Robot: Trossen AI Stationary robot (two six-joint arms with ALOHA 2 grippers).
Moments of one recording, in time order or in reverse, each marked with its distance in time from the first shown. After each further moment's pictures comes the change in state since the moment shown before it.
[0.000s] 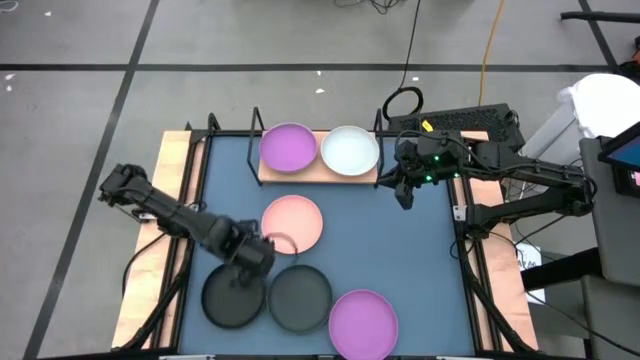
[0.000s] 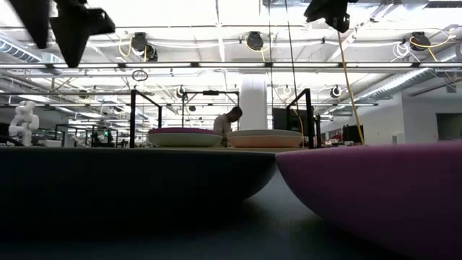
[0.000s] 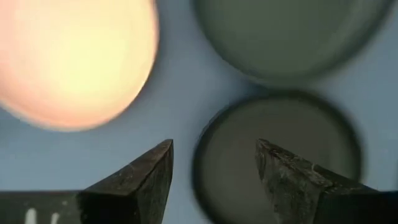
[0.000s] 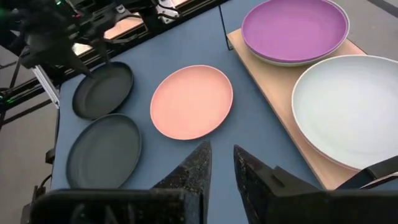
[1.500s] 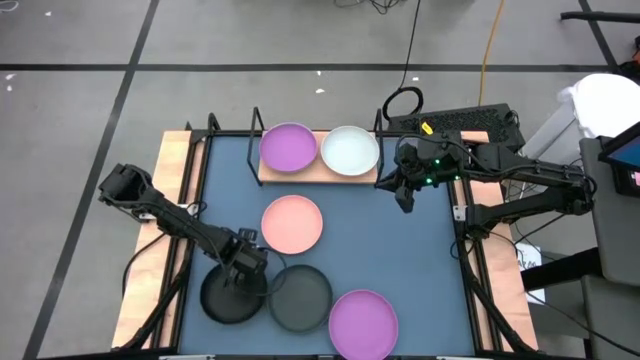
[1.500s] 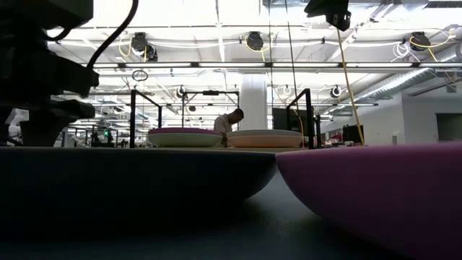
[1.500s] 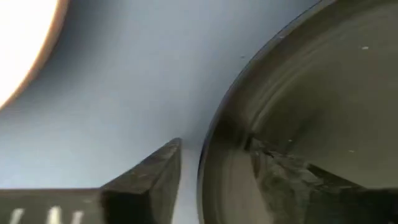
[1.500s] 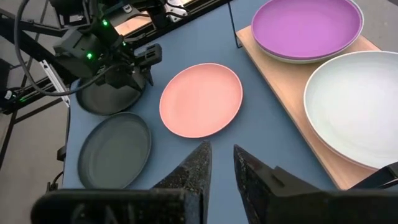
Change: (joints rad) left arm -0.010 -0.001 -0.538 0.507 0.017 0.105; right arm 0.033 0.000 0.001 0.003 -0.003 0.031
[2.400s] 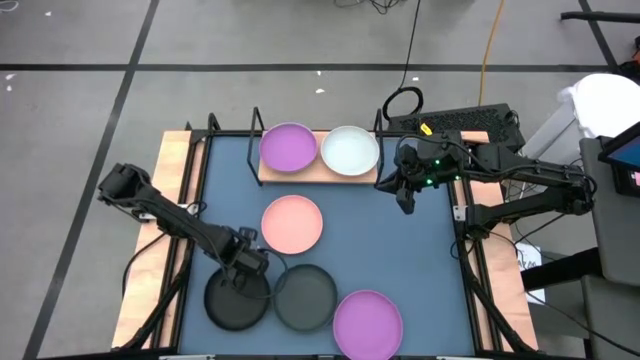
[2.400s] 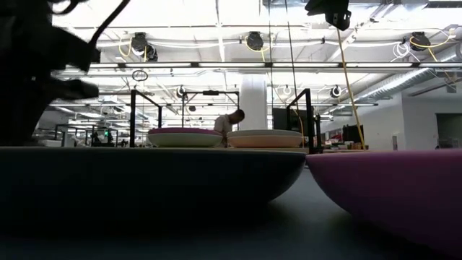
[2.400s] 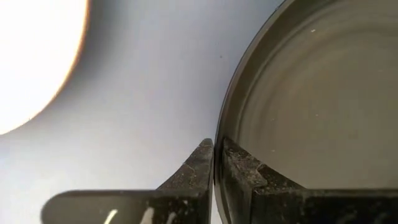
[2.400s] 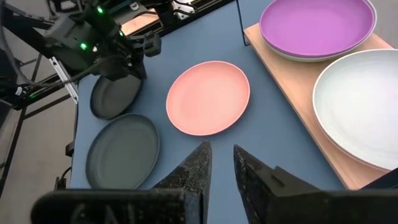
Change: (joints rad) left arm 0.002 -0.012 0.142 -0.205 0.020 0.054; right arm 0.004 0.000 0.000 0.001 -0.027 0.000
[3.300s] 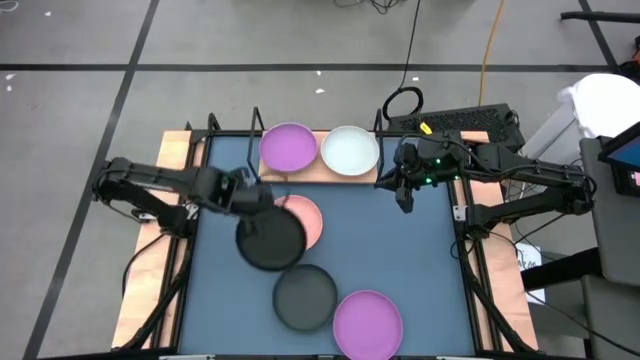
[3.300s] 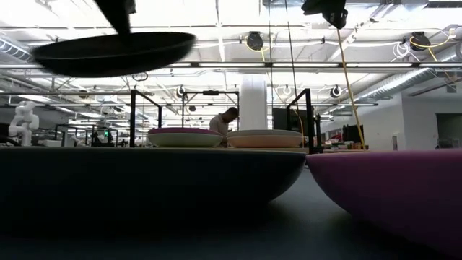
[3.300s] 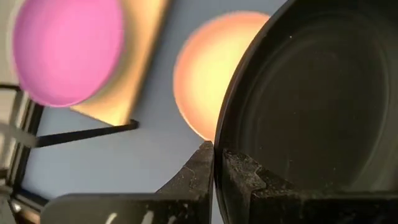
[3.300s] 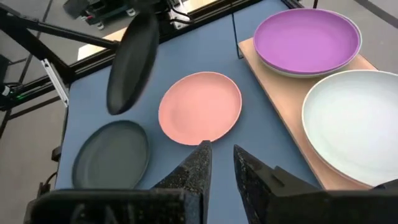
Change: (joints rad) left arm 0.324 -0.093 0.578 -0.486 -0.304 -0.163; right arm 0.000 0.000 0.000 0.029 0.036 -0.054
